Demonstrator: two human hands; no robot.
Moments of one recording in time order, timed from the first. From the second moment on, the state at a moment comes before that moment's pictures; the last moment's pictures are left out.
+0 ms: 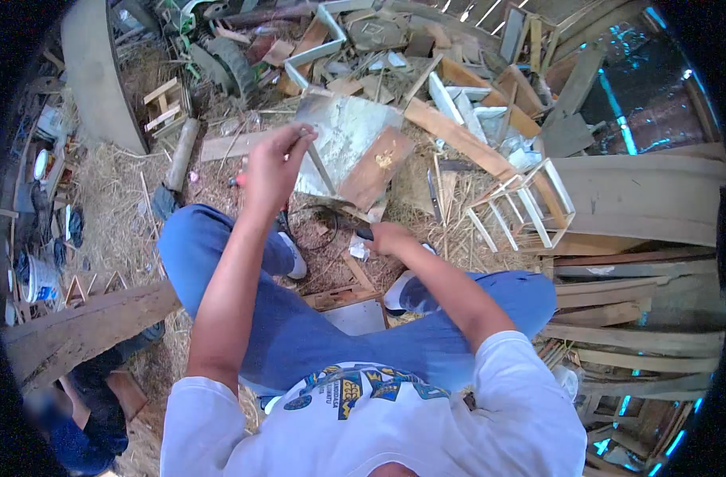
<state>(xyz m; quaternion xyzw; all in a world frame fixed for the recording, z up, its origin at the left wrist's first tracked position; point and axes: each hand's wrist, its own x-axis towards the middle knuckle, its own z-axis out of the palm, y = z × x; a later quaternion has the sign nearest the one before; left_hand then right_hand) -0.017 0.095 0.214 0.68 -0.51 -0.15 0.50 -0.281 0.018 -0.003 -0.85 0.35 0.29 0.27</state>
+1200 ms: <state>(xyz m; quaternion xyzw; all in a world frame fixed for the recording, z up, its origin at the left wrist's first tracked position) -0.083 -0.026 0.169 0.55 -0.63 -0.14 0.53 -0.387 -0.077 0.206 -0.42 0.57 -0.33 0.62</state>
